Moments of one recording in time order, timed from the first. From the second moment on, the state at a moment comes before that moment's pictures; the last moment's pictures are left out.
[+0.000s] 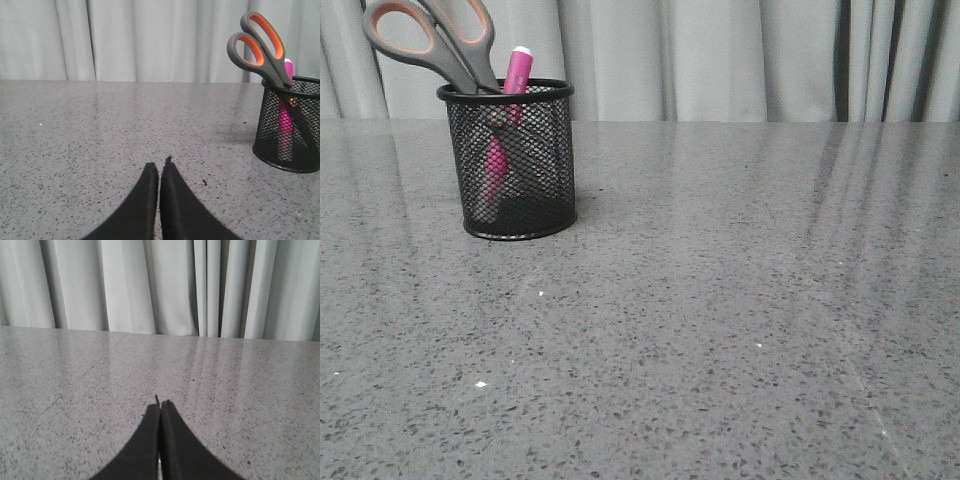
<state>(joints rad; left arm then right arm) -0.15 0.00 0.00 -0.03 0.10 -0.02 0.05 0.04 0.01 -0.02 0.00 -0.01</state>
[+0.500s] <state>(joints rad) -0.15 0.00 0.00 -0.03 0.10 -0.02 -0.11 0.00 0.01 -0.01 0.11 -0.03</state>
